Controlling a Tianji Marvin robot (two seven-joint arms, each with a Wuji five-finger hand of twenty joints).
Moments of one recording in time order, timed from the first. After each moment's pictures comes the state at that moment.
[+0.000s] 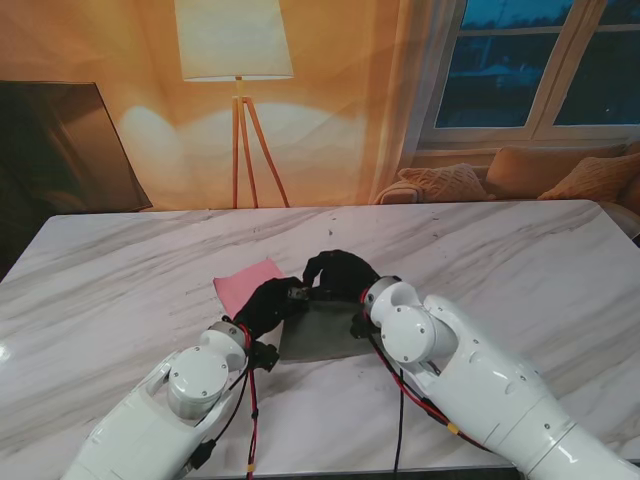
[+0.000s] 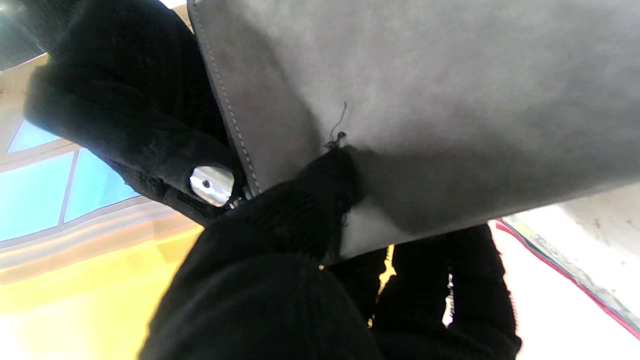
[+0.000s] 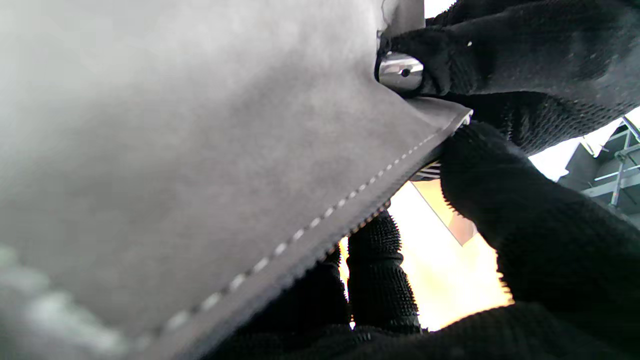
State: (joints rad) left arm 1.37 -1.23 -0.99 -1.42 -0.06 -0.01 0.08; right arm -1.12 -1.16 0.82 -1.41 -0.40 0.07 0.04; left_hand 1.16 -0.41 0.66 -0.16 0.77 0.09 0.85 0.57 0.87 0.34 0.76 0.96 0.49 0.40 1.07 1.08 0.00 0.35 1.23 0.87; right_hand 0.45 -0.67 1.10 -0.27 0.65 -0.01 0.84 0.56 0.48 0.04 0.61 0.57 0.56 -0.05 0.71 0.53 0.18 0.01 1.04 0.80
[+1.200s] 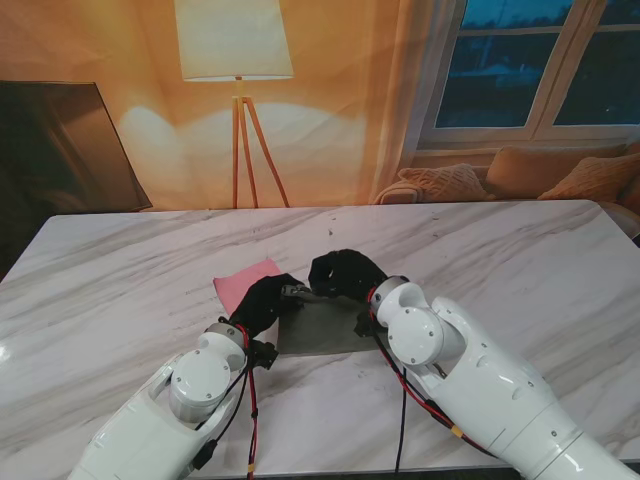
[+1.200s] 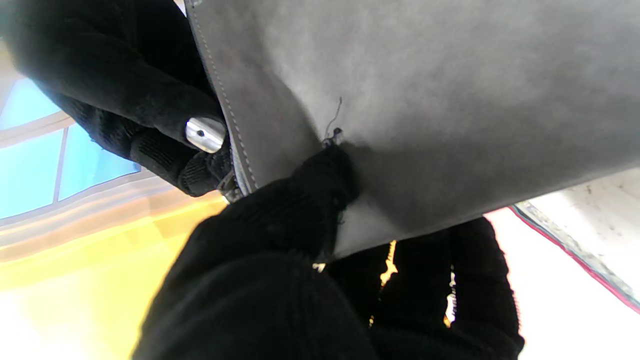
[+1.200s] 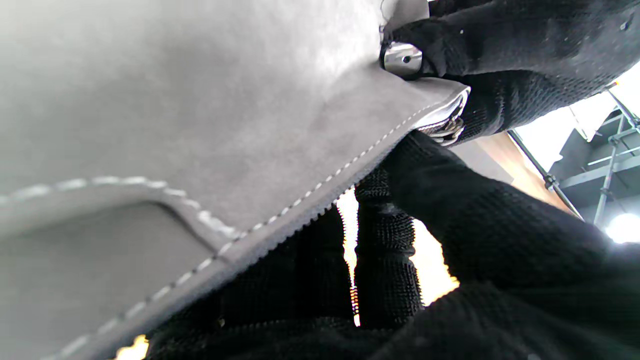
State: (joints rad) left arm 1.38 -1.24 -1.01 -1.42 -0.03 0.00 0.16; right arm -1.16 -1.16 0.87 -1.44 -0.41 0.04 0.03; left_hand 1.13 -0.43 0.69 -0.16 0.78 0.06 0.85 0.60 0.90 0.35 0.80 0.96 0.53 0.41 1.08 1.10 0.02 0.38 1.24 0.90; right_hand 0.66 -0.54 1.04 -0.29 0.75 -0.11 0.99 0.62 0.80 0.04 0.66 0.72 0.80 -0.04 0.96 0.60 0.33 0.03 1.27 0.81
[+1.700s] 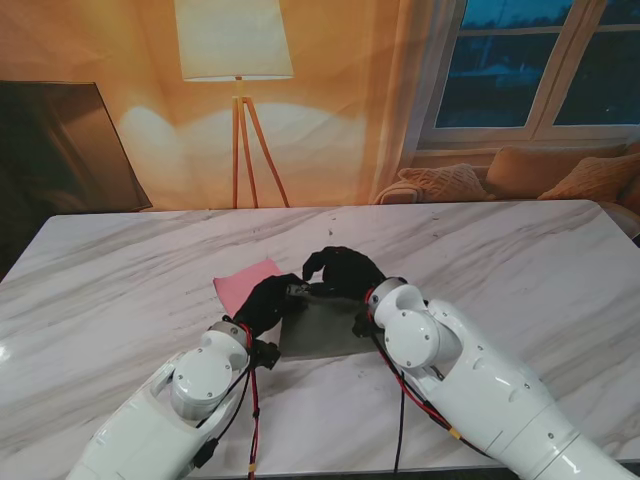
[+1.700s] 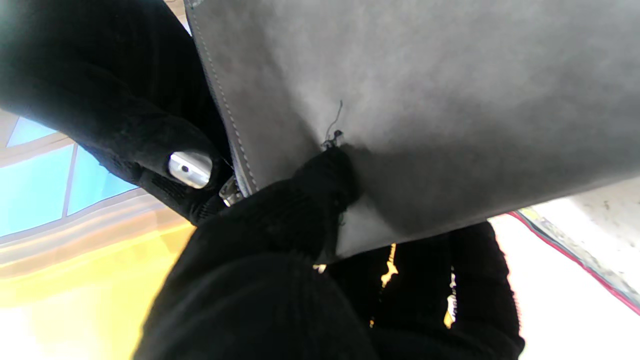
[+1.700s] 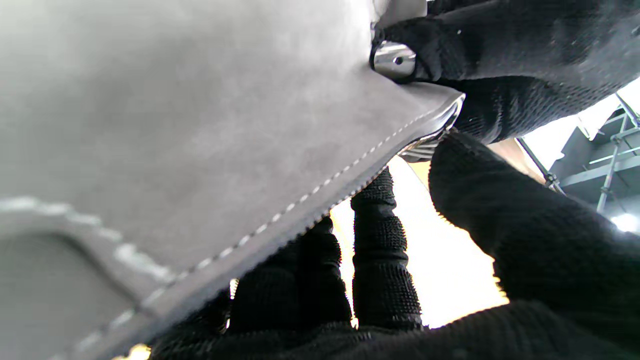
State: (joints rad) left arm 1.37 -1.24 -0.99 -1.41 -0.03 -0.02 0.13; right arm -1.17 -1.16 0.86 -1.44 -0.43 0.05 0.00; left_hand 1.13 -0.43 0.69 -0.16 0.78 0.06 0.85 0.61 0.90 0.36 0.81 0.97 0.53 0.41 1.08 1.10 0.02 0.38 1.24 0.90; right_hand 0.44 -0.60 1.13 -0.18 0.58 -0.05 0.67 0.69 0.44 0.05 0.63 0.58 0.51 -0.07 0.73 0.53 0.14 0.00 1.07 0.79
